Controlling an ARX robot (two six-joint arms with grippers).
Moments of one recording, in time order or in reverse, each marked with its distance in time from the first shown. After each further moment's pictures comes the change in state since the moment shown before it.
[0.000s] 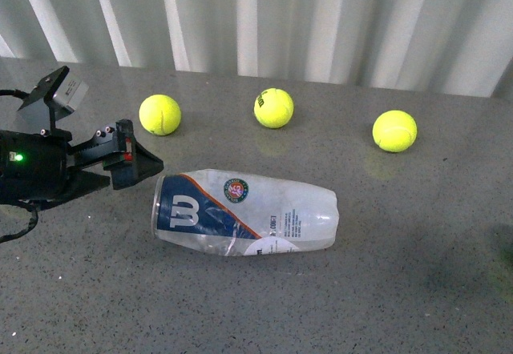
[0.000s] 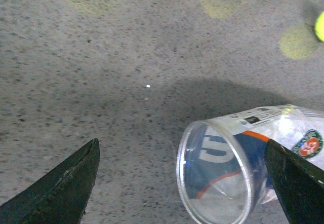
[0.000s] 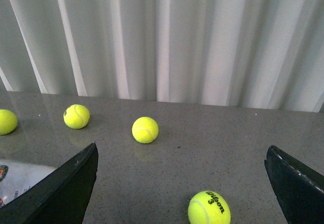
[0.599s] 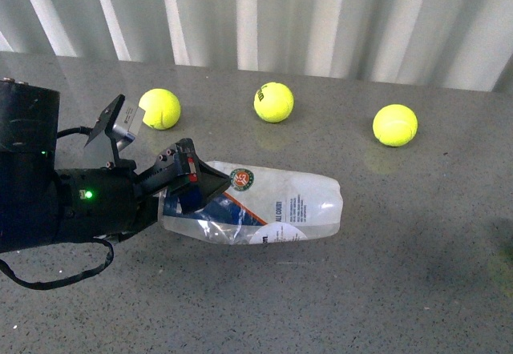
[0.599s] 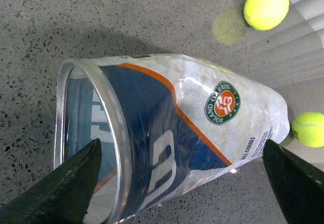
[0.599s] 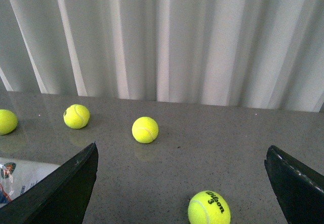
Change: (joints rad) left arm -0.163 0.115 -0.095 0.352 0.043 -0.275; right arm 0.000 0.000 0.000 0.000 0.000 0.000
